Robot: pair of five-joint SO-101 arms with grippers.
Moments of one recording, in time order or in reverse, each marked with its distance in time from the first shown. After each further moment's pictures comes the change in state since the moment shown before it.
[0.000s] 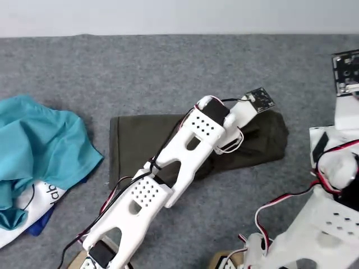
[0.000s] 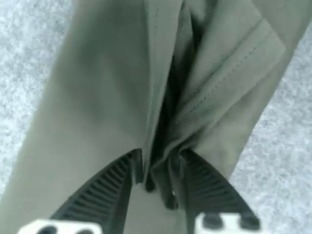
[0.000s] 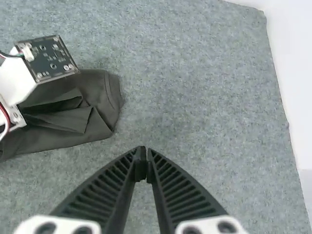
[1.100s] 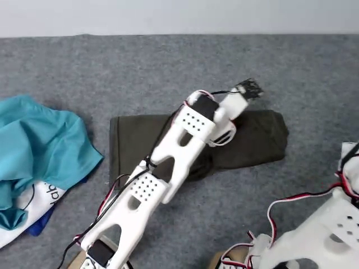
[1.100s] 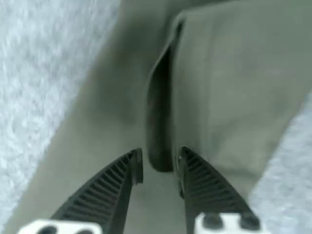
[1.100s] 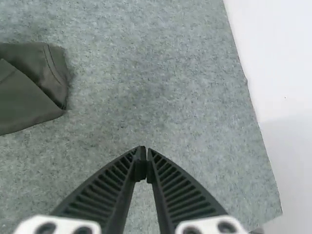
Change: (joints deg) left arm -4.0 6.4 -9.5 1.5 0.0; right arm 15.3 -0.1 0.1 0.1 6.5
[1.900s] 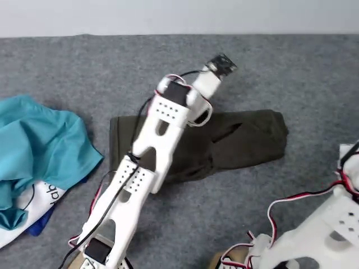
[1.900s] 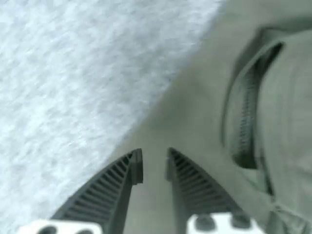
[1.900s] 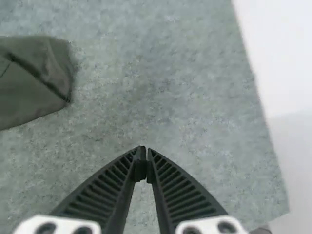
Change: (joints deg) left arm -9.0 0.0 -10.6 1.0 -1.1; right arm -0.7 -0.1 3.7 0.0 0.0
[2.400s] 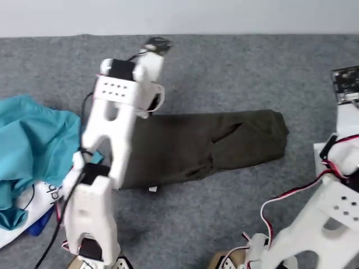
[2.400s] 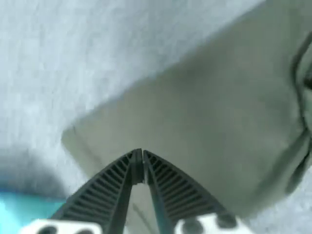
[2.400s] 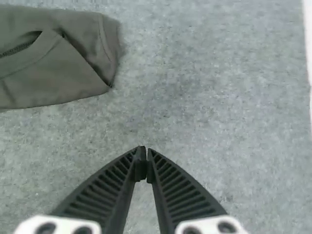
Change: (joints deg) left arm -15.4 -40.2 54.0 0.0 8.1; right arm -8.2 0.0 7.6 0.0 0.0
